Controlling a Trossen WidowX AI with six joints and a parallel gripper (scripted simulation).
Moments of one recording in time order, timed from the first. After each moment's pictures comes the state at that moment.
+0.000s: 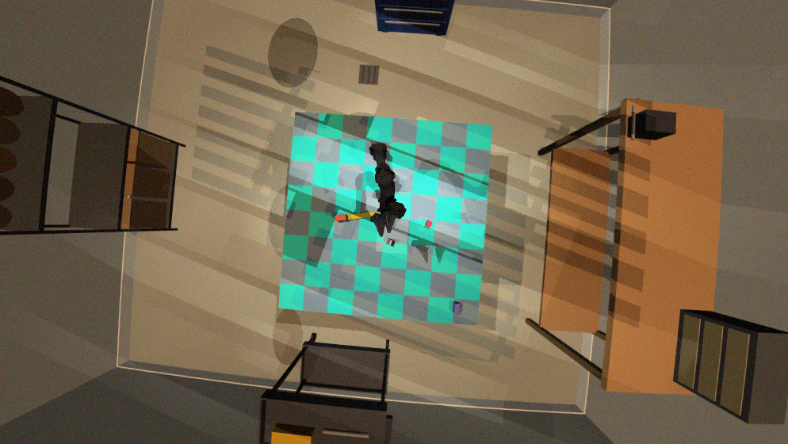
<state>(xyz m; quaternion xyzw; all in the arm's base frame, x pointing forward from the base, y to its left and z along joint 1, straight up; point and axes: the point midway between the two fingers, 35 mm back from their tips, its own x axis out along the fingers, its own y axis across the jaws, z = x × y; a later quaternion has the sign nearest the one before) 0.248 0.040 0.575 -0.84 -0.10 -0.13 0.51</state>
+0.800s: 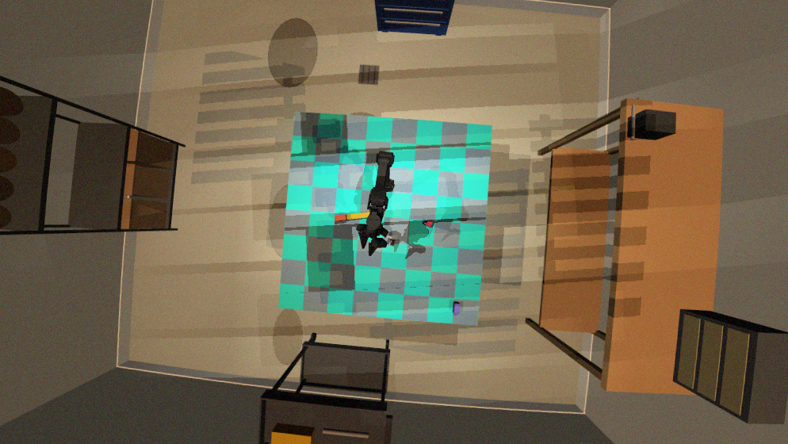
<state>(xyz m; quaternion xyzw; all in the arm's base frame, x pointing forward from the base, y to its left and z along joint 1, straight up) 0.343 -0.039 0.418 -0.89 0.16 0.08 0.42</state>
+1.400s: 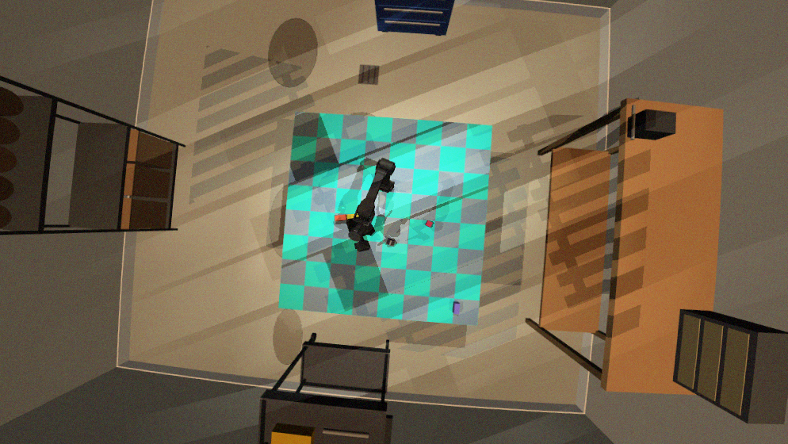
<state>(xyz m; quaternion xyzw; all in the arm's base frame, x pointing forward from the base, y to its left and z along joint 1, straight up) 0.334 -0.122 0.294 -0.82 0.32 0.26 0.39</state>
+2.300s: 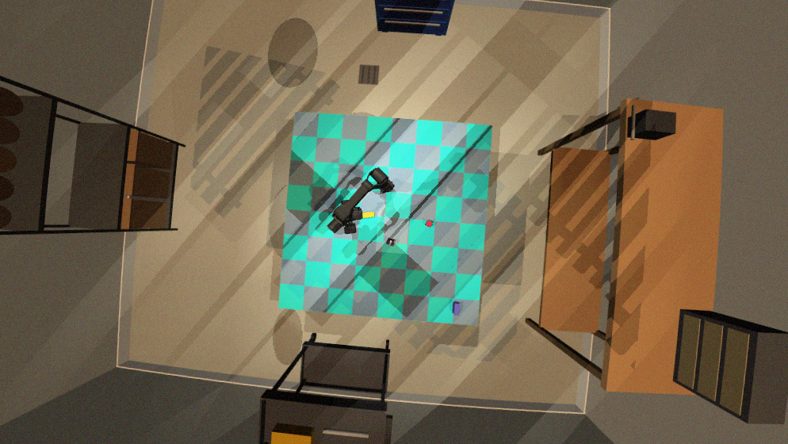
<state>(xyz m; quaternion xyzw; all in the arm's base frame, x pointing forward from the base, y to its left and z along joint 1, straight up) 0.224 -0.192 0.158 -0.58 0.45 0.52 0.44</state>
